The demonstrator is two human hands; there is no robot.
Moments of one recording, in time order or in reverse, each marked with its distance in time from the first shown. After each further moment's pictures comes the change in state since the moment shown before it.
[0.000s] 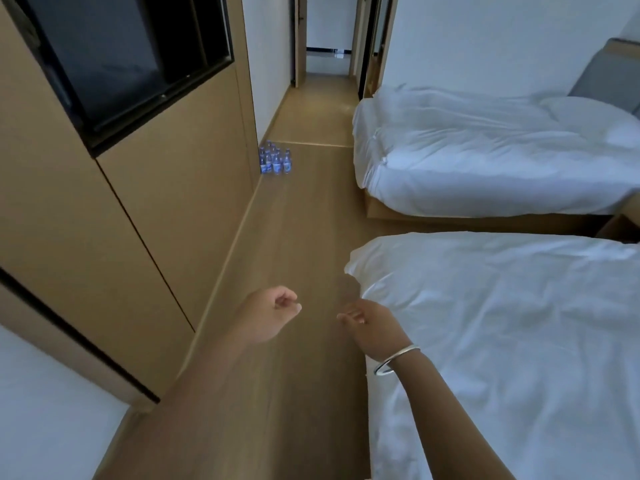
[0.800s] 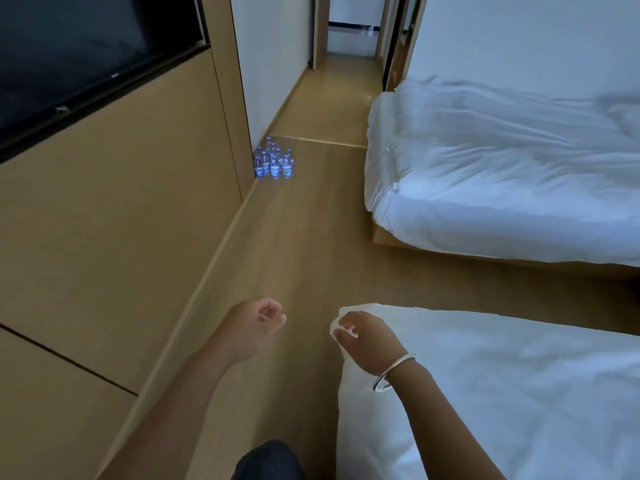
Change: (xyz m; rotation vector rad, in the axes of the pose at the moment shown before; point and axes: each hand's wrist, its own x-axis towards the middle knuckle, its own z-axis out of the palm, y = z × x) left_hand 0.380 0.054 0.043 -0.089 0.077 -0.110; right_hand 0.387 0.058 -0.131 -0.234 -0.214 -0.029
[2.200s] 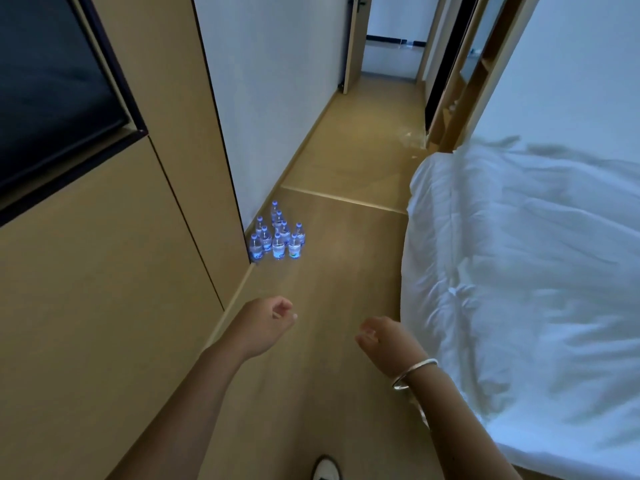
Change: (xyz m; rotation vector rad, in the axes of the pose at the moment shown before) left_hand 0.810 0.107 -0.114 0.060 0.053 -0.082; right_hand 0.802 -0.038 -0.288 -0.109 0.026 -0.113
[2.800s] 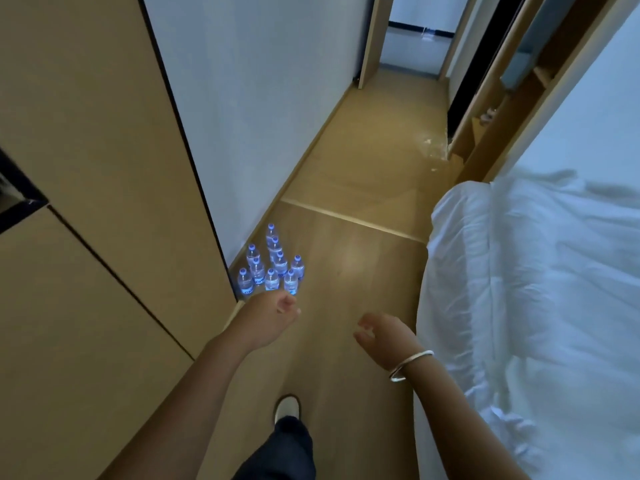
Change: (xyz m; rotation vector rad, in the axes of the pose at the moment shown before) left_hand 0.330 0.023 -0.044 -0.012 -0.065 -0.063; right_hand 0.331 -0.013 -0.085 -0.090 -0.104 -0.024
